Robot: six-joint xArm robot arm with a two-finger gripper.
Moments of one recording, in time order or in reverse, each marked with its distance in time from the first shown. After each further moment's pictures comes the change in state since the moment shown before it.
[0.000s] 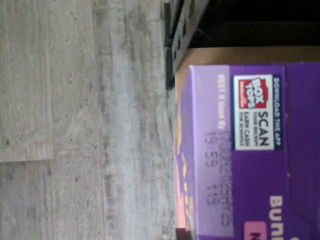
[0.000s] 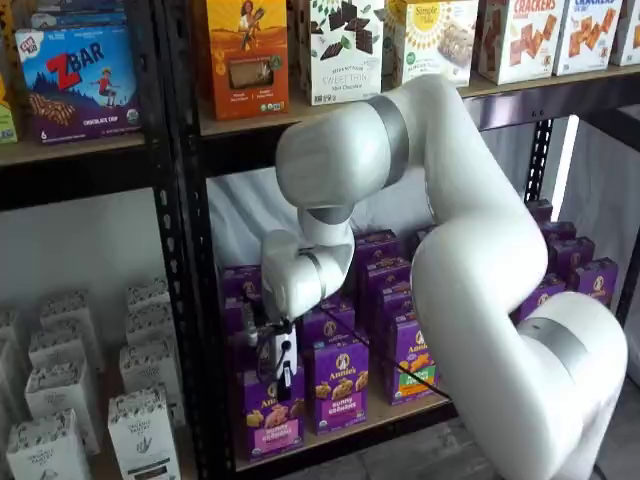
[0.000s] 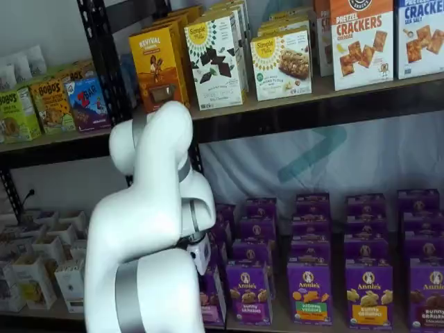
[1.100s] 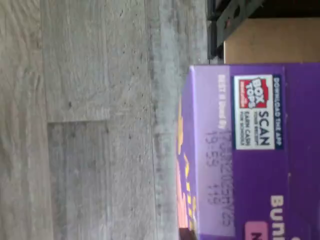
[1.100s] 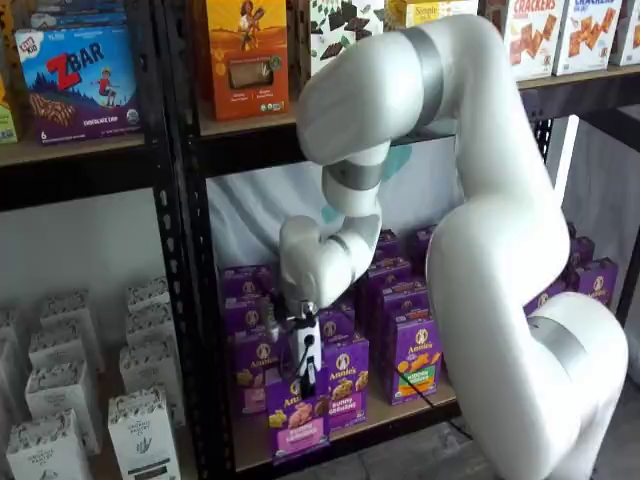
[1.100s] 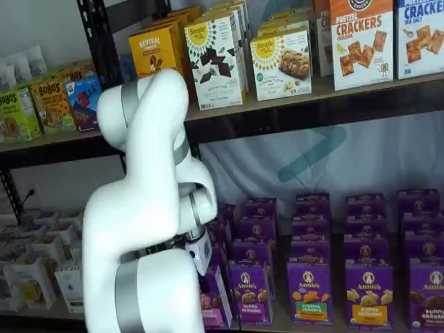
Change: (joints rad) arm -0.032 -0.284 0.374 -0.161 -0.070 0.120
